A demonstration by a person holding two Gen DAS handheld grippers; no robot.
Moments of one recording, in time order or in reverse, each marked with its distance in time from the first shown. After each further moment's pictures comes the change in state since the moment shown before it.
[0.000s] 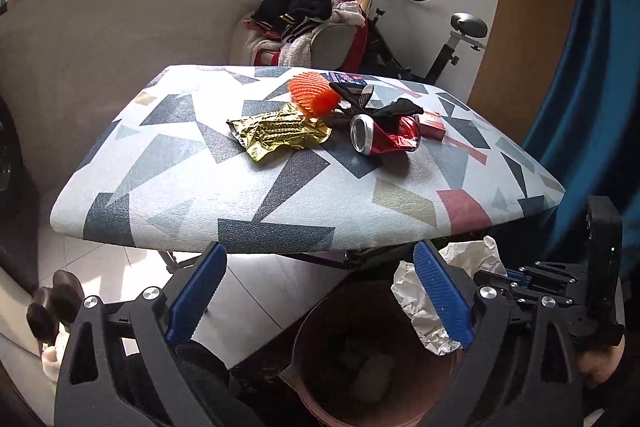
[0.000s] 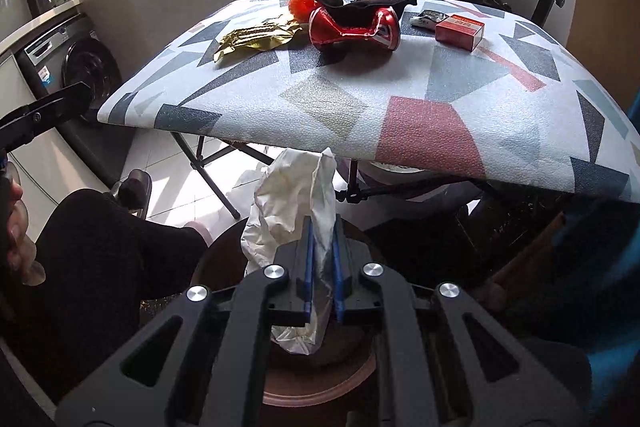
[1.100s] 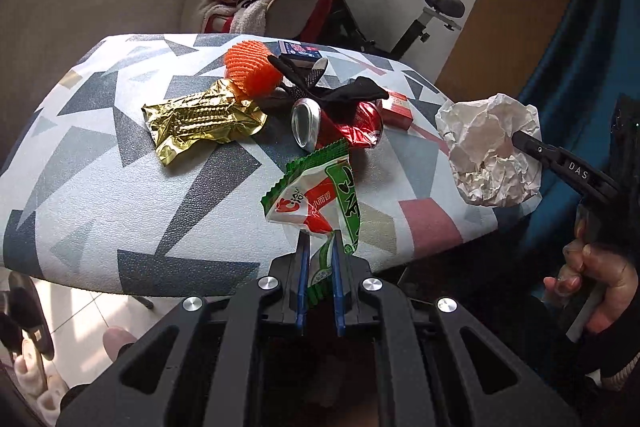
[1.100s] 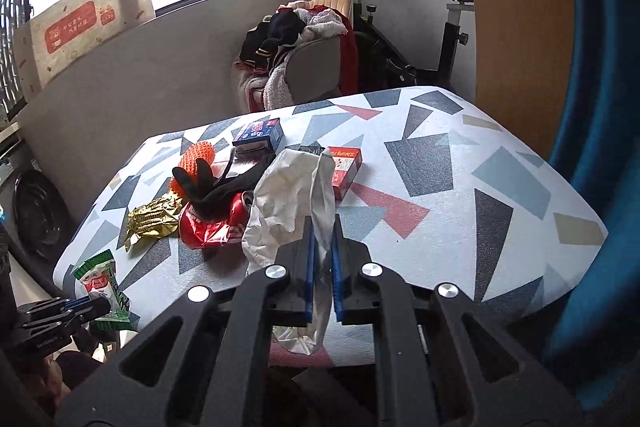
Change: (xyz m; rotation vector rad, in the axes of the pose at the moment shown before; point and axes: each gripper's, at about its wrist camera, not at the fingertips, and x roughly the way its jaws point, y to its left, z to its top) left arm 0.076 -0.035 0.034 0.000 0.138 -0.182; right arm -0.059 -0.105 0.095 0.245 -0.327 -0.163
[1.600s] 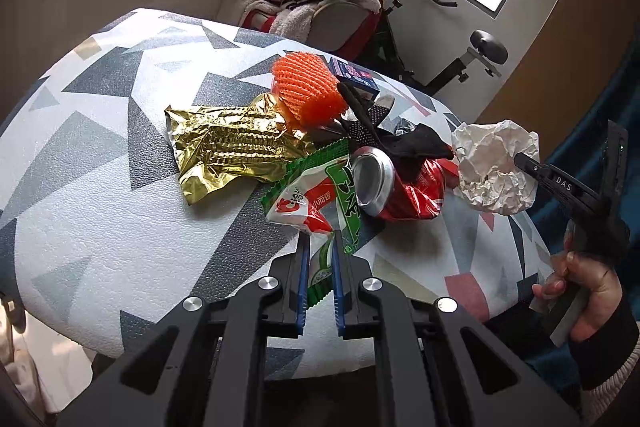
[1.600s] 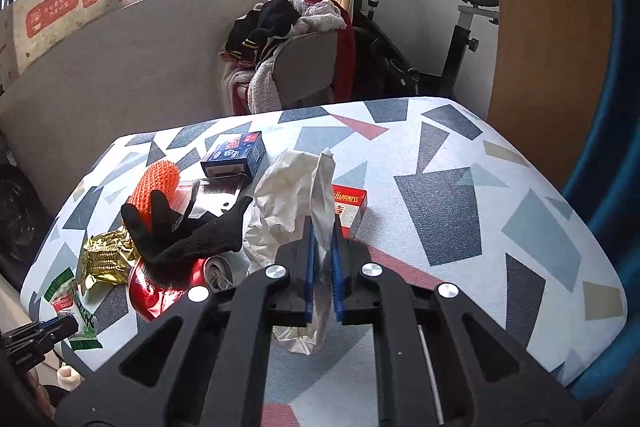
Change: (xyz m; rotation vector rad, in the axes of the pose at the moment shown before) left arm 0.042 0.059 0.046 -0.200 -0.053 0.012; right arm 0.101 0.000 0.068 -0.047 0.017 -0.094
